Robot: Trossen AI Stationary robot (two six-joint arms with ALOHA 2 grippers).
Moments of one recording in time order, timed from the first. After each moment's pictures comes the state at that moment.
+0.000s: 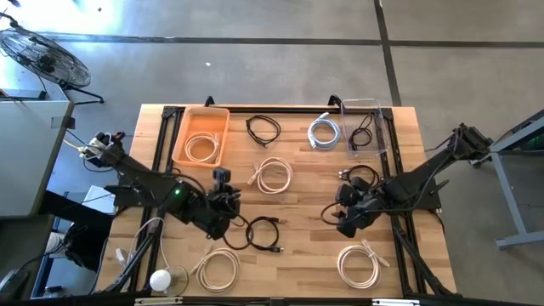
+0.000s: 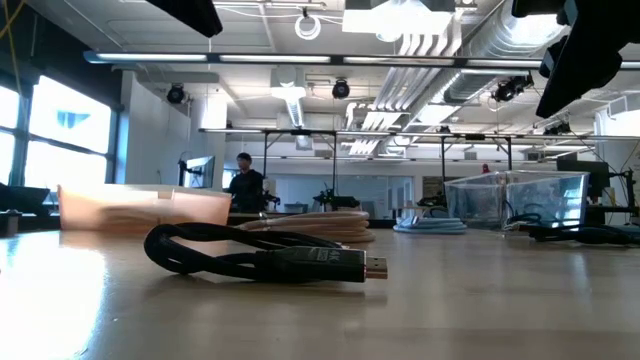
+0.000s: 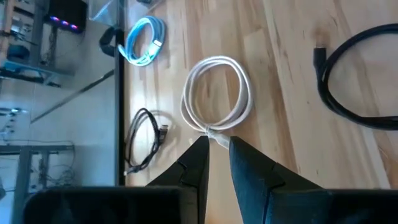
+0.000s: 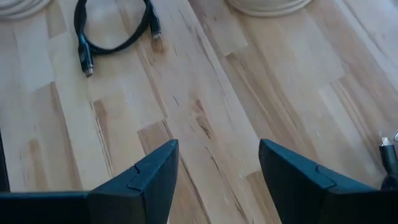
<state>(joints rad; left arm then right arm) -0.53 1.44 1.30 -0.98 -0.77 -0.08 0.54 1.19 0.86 -0.75 0.37 0.93</state>
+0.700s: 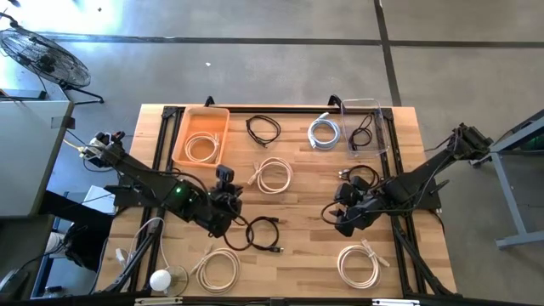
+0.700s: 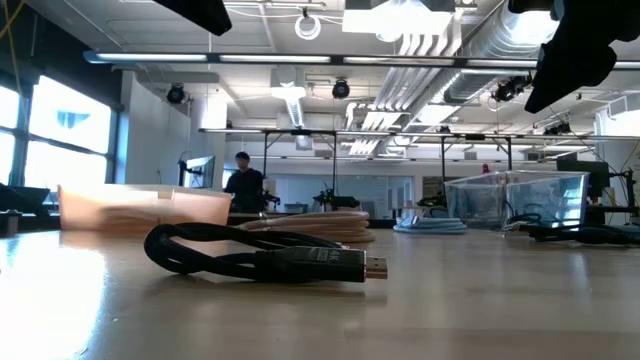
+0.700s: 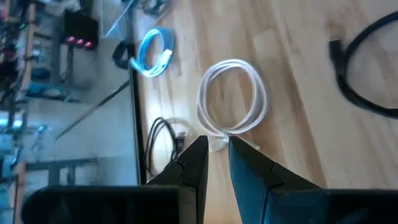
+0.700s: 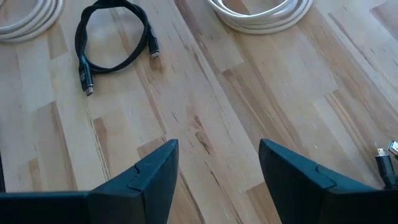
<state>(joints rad) -0.52 1.44 1.30 -0.94 -0.80 0.08 0.55 1.19 0.86 -0.73 0.42 0.94</state>
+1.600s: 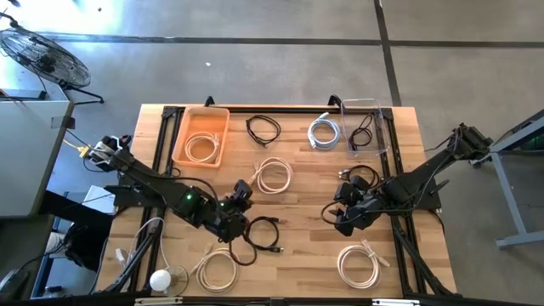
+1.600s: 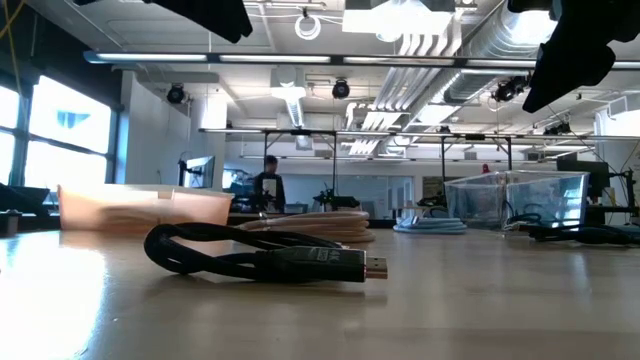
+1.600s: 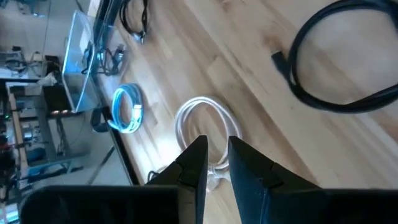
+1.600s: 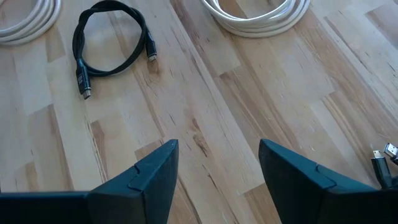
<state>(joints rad) -0.52 1.52 1.30 -0.77 -0.65 0.47 0.55 1.19 0.86 -0.73 0.44 0.94</state>
